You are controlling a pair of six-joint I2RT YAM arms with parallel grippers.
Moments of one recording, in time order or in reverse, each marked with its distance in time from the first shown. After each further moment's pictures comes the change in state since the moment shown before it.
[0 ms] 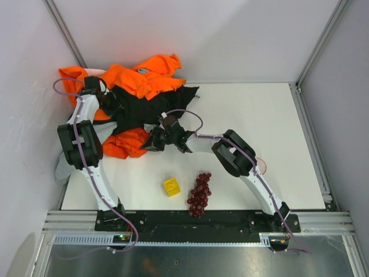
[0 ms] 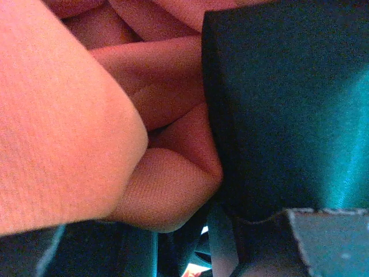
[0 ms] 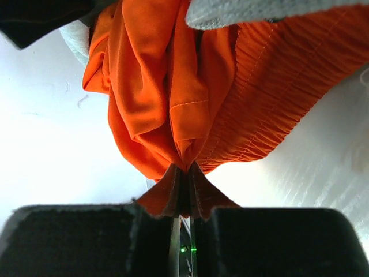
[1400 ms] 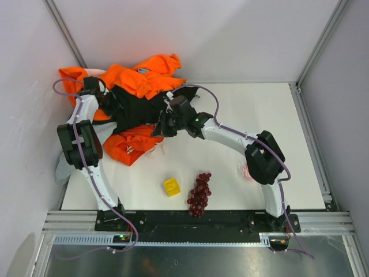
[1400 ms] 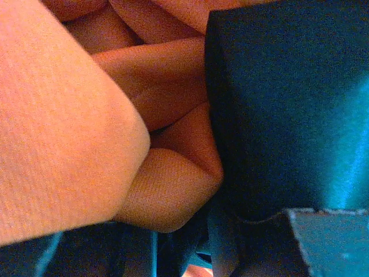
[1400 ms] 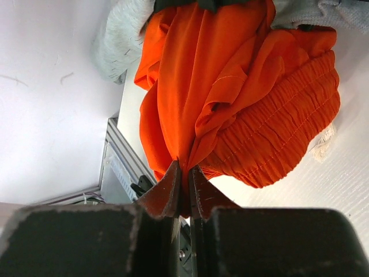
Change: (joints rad) left arm 0.008 0.006 0.000 0.005 0.028 -0.003; right arm -0.034 -0.390 -0.025 -0.471 0.123 -0.386
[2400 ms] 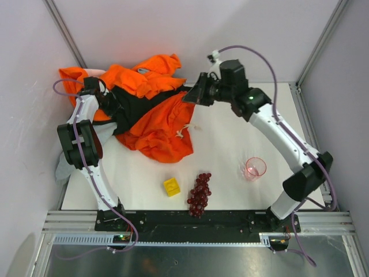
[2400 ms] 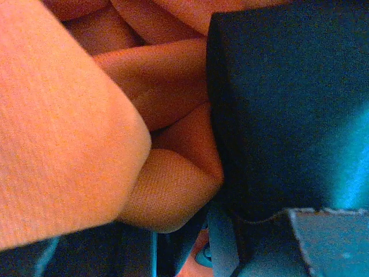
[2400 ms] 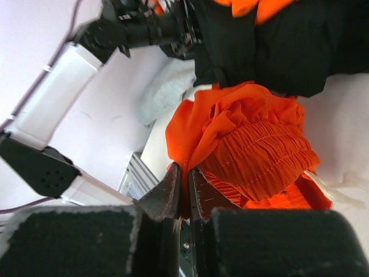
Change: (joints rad) left arm 0.001 0.003 0.000 0.000 0.001 -0.005; right arm -0.221 -0.360 0.104 -0.300 -0.026 -0.131
